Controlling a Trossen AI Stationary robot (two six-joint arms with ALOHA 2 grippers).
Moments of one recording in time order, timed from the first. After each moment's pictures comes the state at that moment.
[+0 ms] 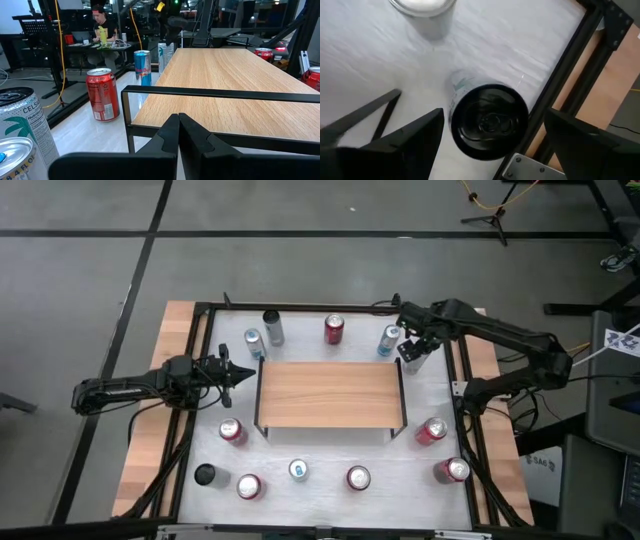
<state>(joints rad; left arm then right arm) 0.18 0.07 0.01 0.02 -0.04 0.01 -0.49 1.32 1.17 -1.35 0.24 0.55</state>
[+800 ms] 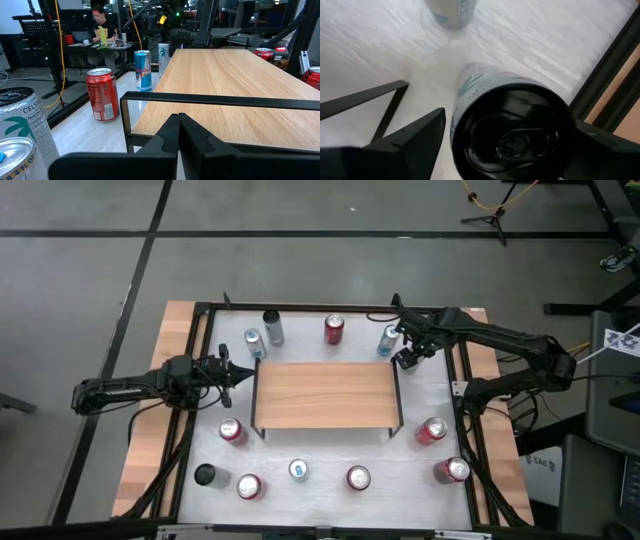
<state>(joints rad) 0.18 0.07 0.01 0.02 -0.04 0.01 -0.49 1.32 1.01 -1.18 0.17 0.49</state>
